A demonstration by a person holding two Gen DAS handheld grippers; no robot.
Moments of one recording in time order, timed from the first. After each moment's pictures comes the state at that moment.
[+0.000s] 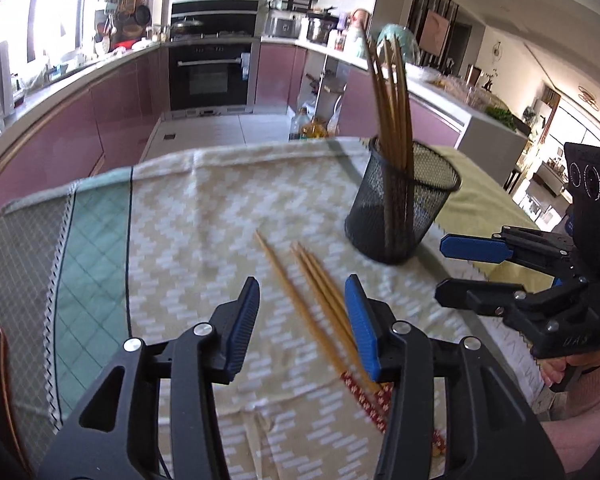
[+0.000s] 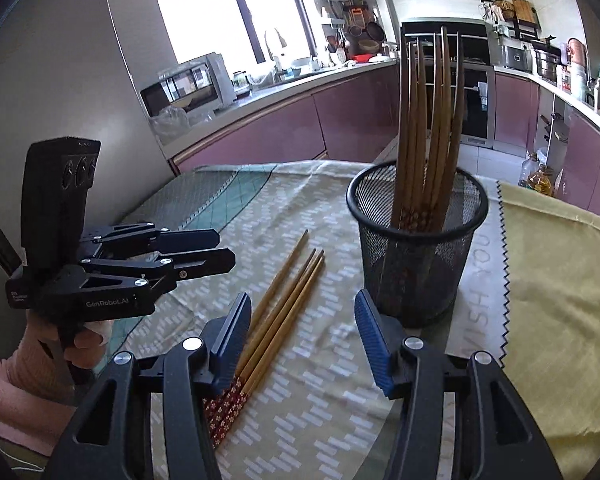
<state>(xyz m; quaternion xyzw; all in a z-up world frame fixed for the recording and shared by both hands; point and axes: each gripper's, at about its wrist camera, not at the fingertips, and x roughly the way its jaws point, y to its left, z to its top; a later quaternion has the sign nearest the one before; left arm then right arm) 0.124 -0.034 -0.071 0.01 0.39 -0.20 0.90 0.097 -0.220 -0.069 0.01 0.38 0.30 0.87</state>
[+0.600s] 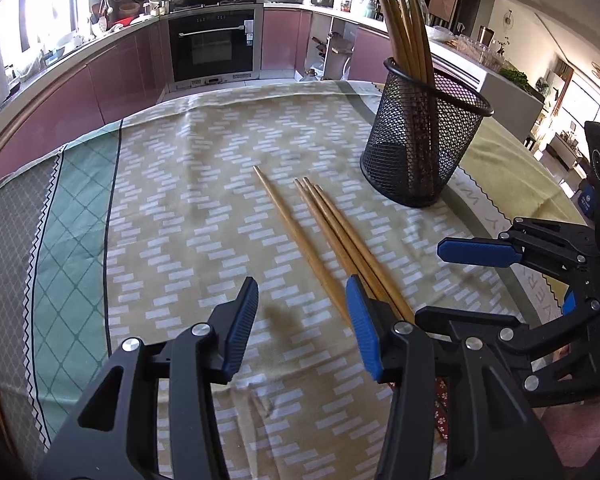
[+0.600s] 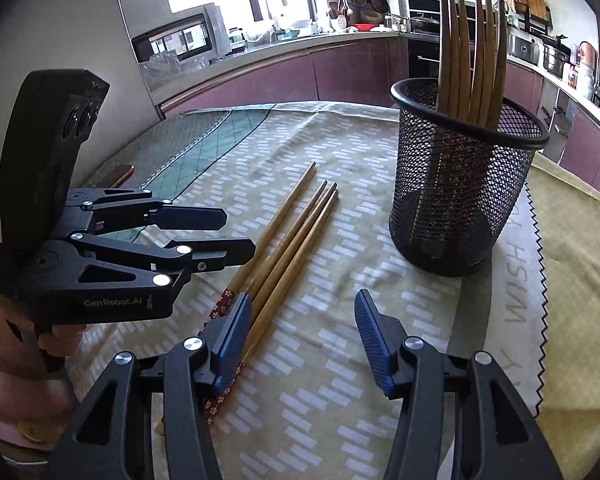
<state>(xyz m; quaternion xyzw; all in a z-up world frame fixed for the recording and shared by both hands) 0.127 -0.048 -0.110 0.04 0.44 -0.18 0.88 0.083 -0.189 -0.104 -0.04 0.42 0.28 0.86</state>
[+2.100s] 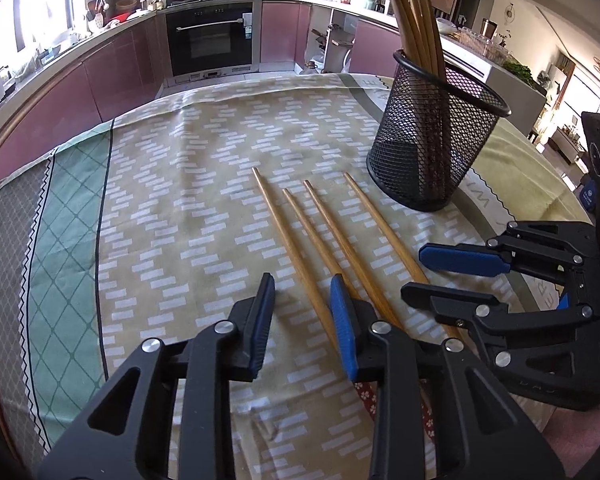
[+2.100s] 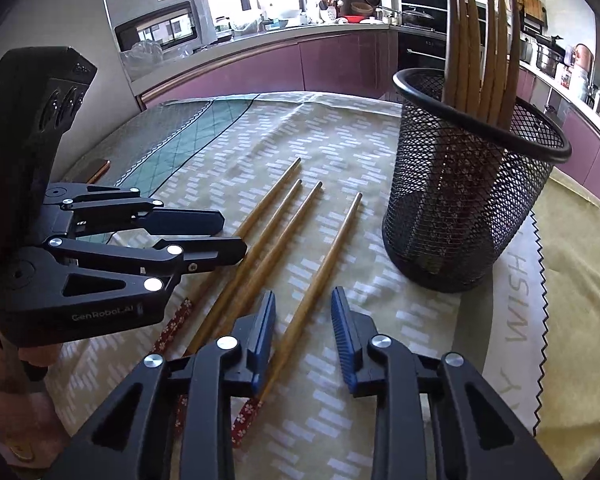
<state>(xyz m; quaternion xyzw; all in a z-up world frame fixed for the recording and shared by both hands) 0.145 -0.057 -0.116 0.04 0.45 -0.17 0.87 0.105 -0.178 -0.114 -0.05 0.44 0.24 0.87</state>
